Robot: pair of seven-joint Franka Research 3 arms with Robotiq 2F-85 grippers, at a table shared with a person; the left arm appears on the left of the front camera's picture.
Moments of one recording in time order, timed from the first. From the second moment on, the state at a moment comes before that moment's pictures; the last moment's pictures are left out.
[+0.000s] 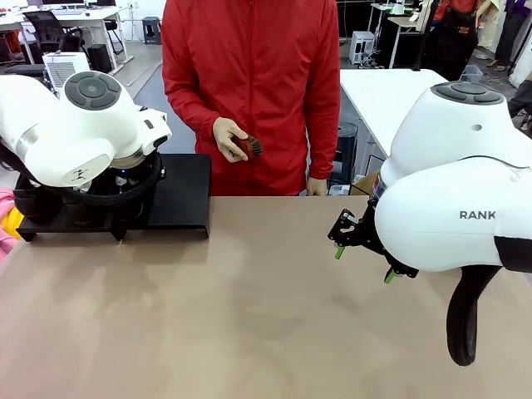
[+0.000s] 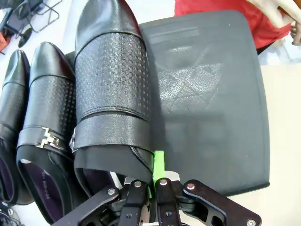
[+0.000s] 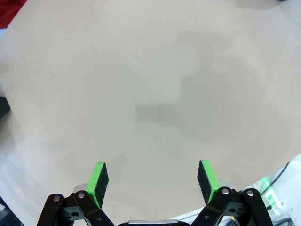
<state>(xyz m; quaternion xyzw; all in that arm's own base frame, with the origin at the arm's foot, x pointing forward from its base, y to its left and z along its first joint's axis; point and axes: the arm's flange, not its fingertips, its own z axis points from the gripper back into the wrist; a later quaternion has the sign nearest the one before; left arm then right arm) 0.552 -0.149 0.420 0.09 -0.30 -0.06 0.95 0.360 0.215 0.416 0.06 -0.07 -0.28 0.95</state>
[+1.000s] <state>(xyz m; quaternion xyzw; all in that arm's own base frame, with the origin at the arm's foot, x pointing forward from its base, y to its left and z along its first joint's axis) 0.540 -0.153 0.468 0.03 -0.34 0.03 0.94 0.360 0.215 0.416 0.06 -0.07 -0.28 0.95</state>
